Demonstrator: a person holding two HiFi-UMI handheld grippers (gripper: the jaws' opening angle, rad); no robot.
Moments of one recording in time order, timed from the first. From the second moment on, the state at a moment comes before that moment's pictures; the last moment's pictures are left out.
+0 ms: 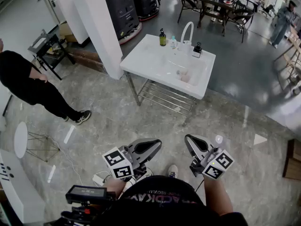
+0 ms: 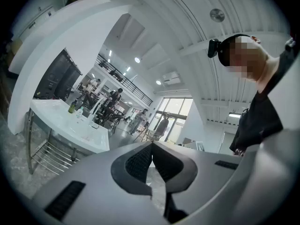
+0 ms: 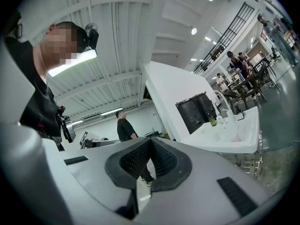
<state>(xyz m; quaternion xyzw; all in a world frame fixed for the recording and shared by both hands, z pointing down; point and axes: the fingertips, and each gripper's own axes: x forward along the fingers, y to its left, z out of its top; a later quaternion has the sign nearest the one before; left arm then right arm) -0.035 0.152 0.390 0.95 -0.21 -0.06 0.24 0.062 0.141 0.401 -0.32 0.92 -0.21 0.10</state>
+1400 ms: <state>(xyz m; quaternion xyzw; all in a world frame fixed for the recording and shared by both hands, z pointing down) -0.001 0.134 0.403 0.94 -0.24 -0.05 0.24 0.098 0.115 0.415 -0.30 0.92 -0.22 0.10</state>
